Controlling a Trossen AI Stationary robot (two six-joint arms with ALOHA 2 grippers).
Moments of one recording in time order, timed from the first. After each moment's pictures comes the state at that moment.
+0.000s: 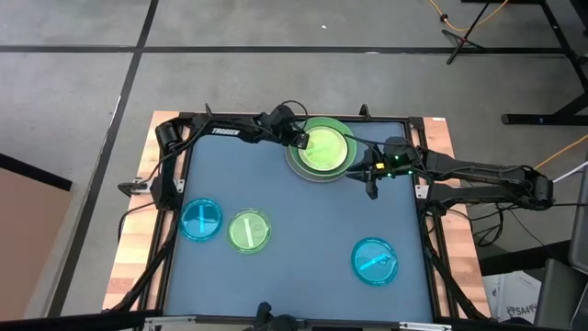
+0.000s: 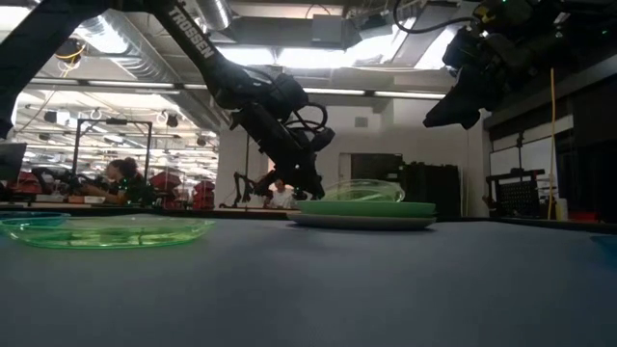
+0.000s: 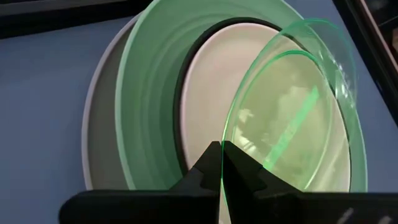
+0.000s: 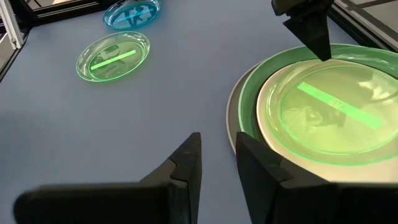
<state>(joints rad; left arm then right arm) 0.53 2.00 1.24 0.01 0.09 -0.67 -0.33 0.91 0.53 -0.16 -0.26 0.02</state>
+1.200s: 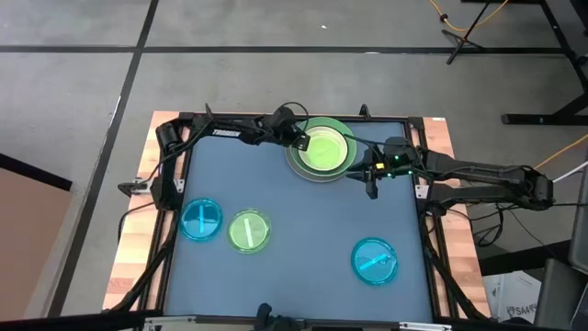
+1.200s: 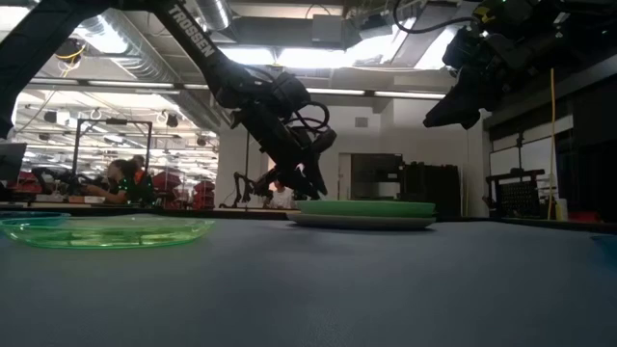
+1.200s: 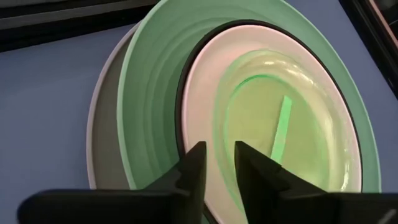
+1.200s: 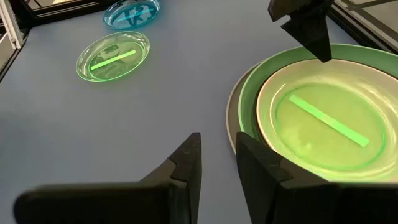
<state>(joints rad) 0.51 2.00 1.24 0.02 0.03 -0.64 -0.33 0.91 0.53 -0.16 -0.26 0.02</state>
